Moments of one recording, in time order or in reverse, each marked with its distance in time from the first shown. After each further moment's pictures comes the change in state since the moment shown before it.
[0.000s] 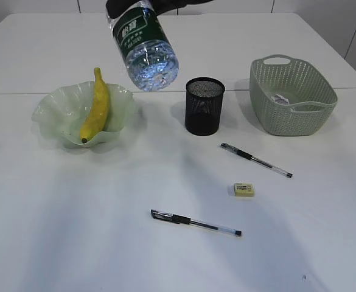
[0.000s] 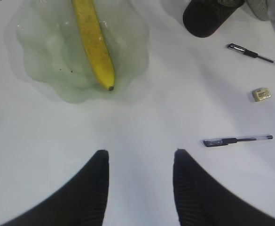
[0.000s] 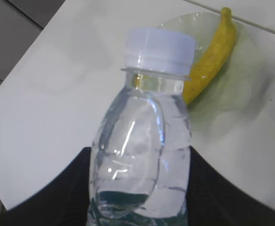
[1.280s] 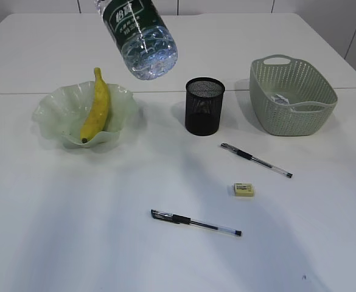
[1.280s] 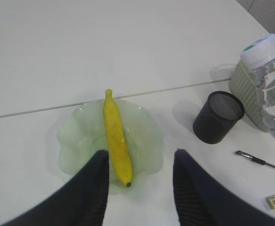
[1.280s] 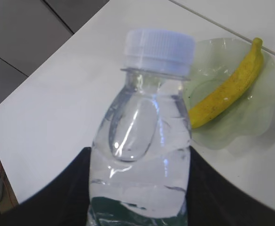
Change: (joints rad) left arm 0.000 -0.204 0.210 -0.074 -0.471 0.033; right arm 0.000 -0.036 0.000 0.081 0.000 -0.137
